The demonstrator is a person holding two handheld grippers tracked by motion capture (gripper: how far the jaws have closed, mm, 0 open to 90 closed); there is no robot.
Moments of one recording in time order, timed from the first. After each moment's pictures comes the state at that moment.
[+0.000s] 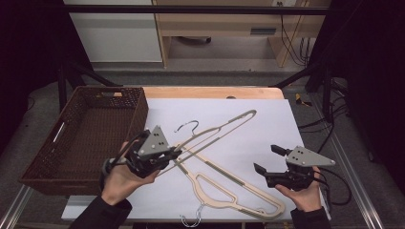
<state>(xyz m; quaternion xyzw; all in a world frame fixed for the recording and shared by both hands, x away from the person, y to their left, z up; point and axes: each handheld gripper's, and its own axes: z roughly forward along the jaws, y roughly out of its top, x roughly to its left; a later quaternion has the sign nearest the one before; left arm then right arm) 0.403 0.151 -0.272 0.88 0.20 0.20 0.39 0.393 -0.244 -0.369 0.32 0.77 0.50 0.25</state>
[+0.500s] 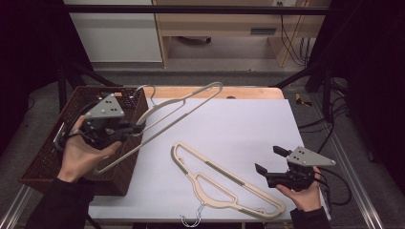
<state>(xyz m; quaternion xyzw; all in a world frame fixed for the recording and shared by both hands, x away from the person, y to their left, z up) 0.438 0.235 -0.234 0.86 0.26 0.21 0.39 0.395 -0.247 -0.375 0.35 0.76 0.49 0.24</state>
